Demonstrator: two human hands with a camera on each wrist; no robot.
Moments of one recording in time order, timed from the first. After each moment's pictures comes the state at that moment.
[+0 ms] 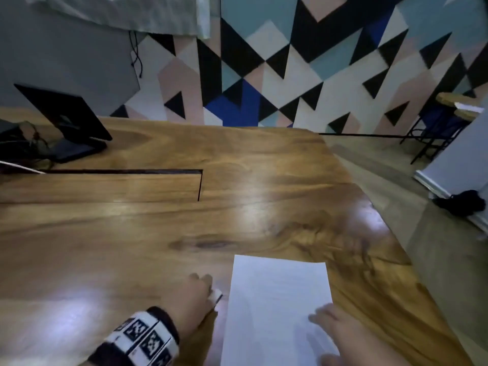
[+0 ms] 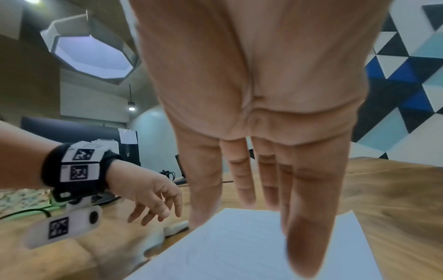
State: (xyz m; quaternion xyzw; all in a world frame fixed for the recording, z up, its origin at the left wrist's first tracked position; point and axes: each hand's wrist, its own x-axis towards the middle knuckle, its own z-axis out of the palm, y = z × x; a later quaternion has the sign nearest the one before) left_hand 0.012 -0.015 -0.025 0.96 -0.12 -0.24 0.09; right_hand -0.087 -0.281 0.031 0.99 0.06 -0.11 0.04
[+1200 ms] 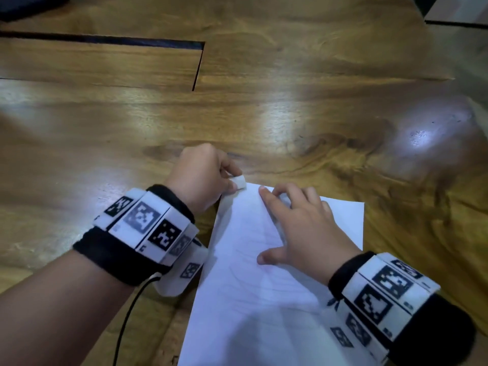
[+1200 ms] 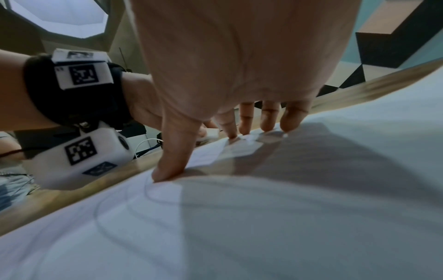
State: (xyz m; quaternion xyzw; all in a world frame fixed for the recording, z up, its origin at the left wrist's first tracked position) left_hand 0.081 -0.067 -0.049 0.95 -0.01 -0.14 0.28; right_hand 0.019 -0.234 -0.063 0.95 0.15 -0.24 -0.12
